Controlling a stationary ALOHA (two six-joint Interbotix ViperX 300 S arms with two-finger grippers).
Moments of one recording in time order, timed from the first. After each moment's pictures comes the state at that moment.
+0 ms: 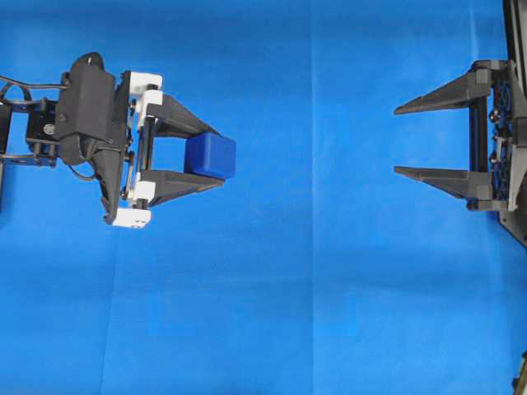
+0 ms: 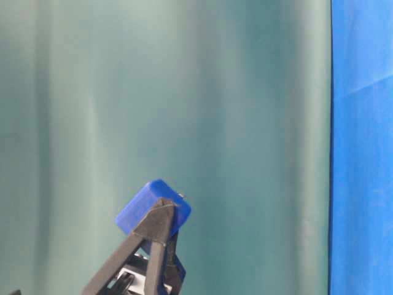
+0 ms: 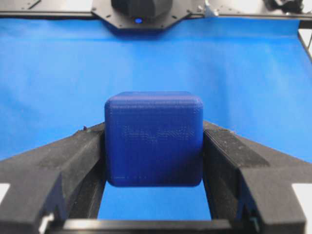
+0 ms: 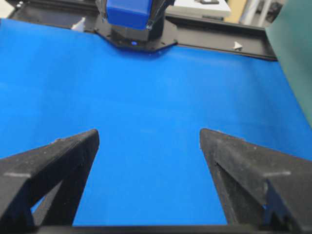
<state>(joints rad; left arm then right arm) -0.03 -0.35 0.79 0.02 -0.25 -0.04 -0.03 -0.85 1.12 0.00 -0.19 0.02</state>
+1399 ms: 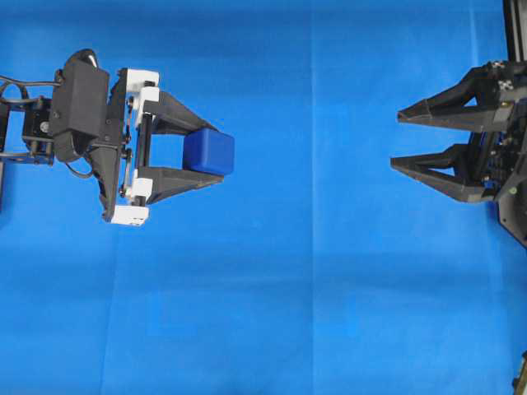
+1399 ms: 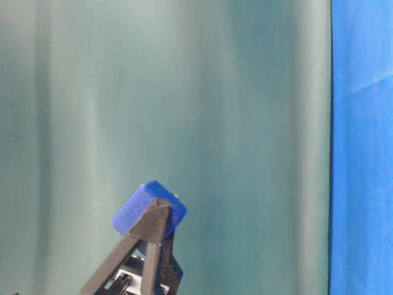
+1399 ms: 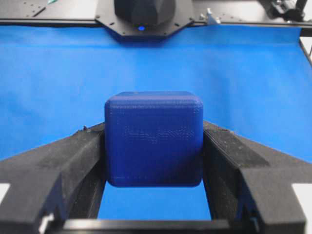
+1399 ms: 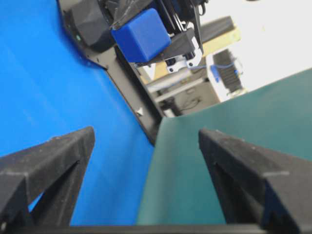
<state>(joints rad) -0.02 -0.36 0.80 0.02 -0.26 -0.04 -0.03 -0.84 1.06 -0.46 -0.19 -0.50</state>
